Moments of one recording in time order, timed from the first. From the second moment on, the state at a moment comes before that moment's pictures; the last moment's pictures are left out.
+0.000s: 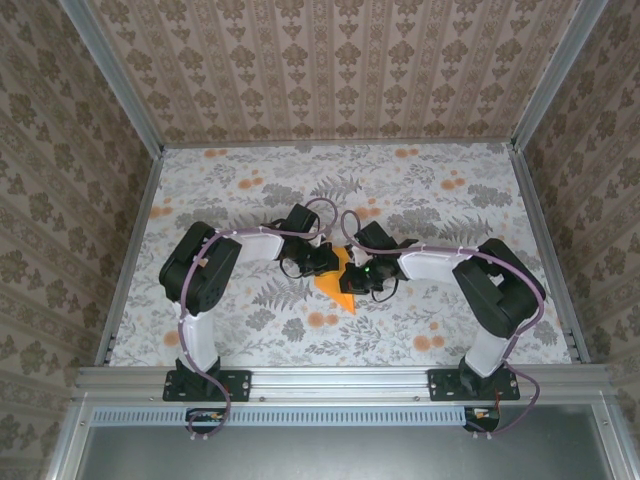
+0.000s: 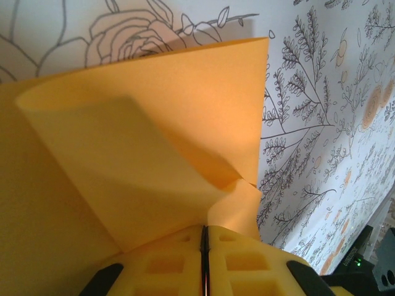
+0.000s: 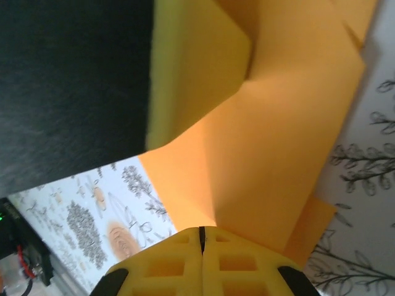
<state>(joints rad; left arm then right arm) -0.64 1.94 1.06 -0.22 0.60 -0.69 0.61 1.74 0.89 -0.26 -0.48 0.61</state>
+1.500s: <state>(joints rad) -0.70 1.87 0.95 -0.14 0.61 -0.70 0.61 1.78 0.92 -0.35 -0.44 0.57</state>
